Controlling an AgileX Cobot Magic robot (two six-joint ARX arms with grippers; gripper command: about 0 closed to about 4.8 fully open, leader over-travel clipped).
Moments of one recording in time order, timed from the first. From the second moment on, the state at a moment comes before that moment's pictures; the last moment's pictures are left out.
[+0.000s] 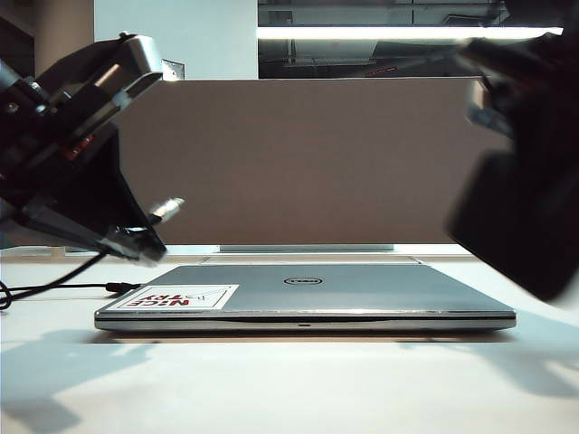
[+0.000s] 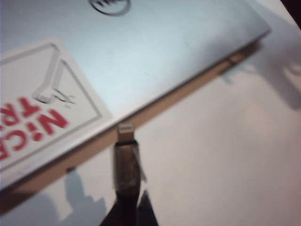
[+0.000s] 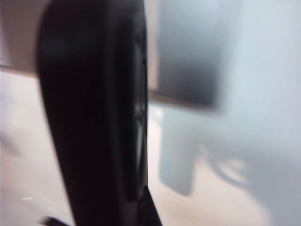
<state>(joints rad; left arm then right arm) -0.71 1.01 0.42 -0.08 0.12 -0.19 0.32 1.33 1.04 -0.96 -0.36 0.31</state>
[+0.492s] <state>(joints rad) -0.92 1.05 0.41 -0.05 0.12 -0.35 0.35 1.38 1.03 -0.48 -0.64 0.39</state>
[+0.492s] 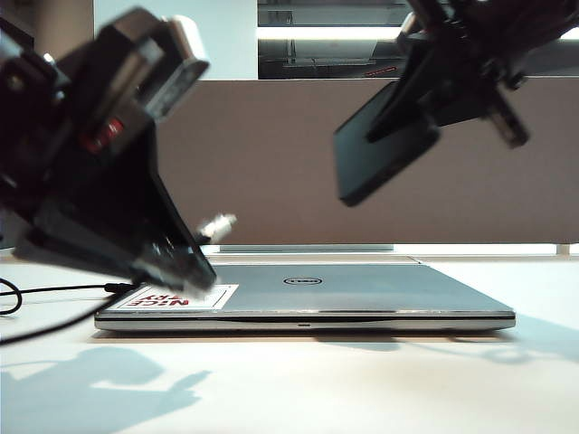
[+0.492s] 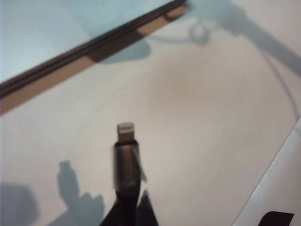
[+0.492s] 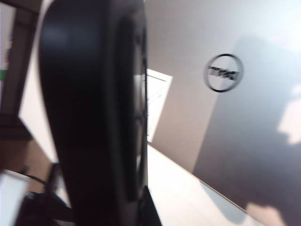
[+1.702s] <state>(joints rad) -0.95 1.30 0.41 0.34 0.12 -0.64 0.36 1.56 0.64 0.56 -0.88 0.95</state>
